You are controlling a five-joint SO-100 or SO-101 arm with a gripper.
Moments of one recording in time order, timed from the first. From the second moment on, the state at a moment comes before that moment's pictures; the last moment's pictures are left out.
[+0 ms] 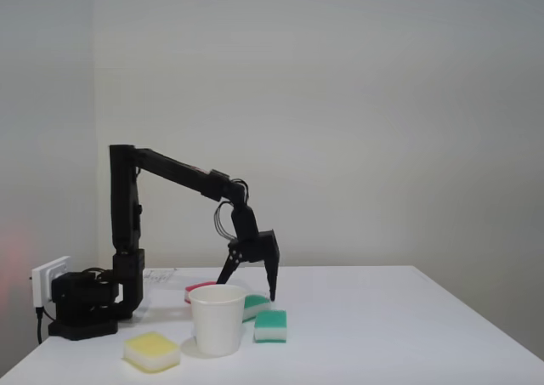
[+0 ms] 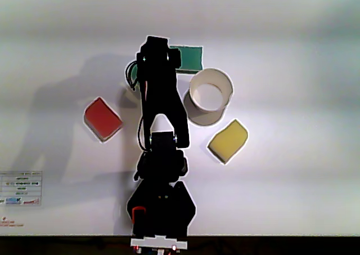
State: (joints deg) arm -4.0 89.6 116.3 44.3 7.6
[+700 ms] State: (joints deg) arm -8.0 83.4 117.2 34.6 18.6
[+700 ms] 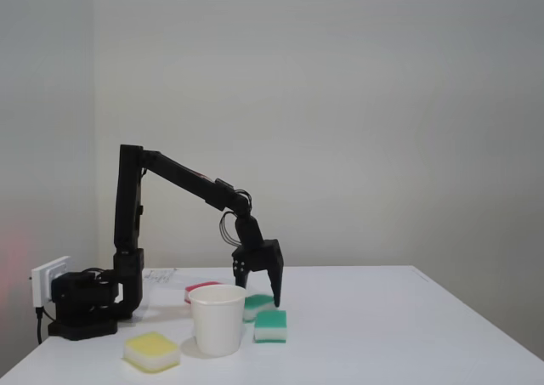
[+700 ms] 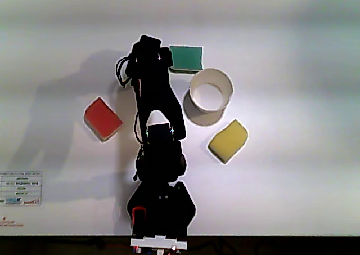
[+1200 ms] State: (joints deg) arm -7.1 82.7 118.0 33.3 20.5
